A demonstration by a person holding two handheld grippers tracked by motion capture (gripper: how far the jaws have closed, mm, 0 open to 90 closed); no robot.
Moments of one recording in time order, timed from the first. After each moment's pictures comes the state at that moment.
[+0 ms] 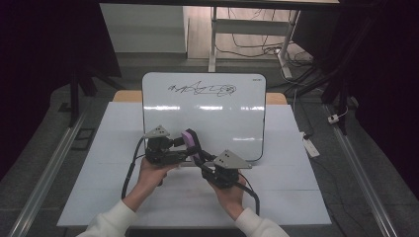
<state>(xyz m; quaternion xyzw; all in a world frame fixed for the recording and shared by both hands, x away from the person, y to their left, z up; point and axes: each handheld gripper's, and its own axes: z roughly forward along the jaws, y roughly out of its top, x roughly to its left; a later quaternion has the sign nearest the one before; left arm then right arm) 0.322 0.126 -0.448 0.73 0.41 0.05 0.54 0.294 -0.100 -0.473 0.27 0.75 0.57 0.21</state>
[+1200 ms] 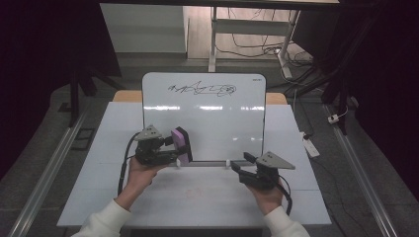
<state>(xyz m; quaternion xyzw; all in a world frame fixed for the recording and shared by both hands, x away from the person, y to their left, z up) 0.311 0.150 -0.436 0.75 0.39 0.11 0.52 0.301 -0.212 -0.478 0.36 0.75 0.52 0.21</state>
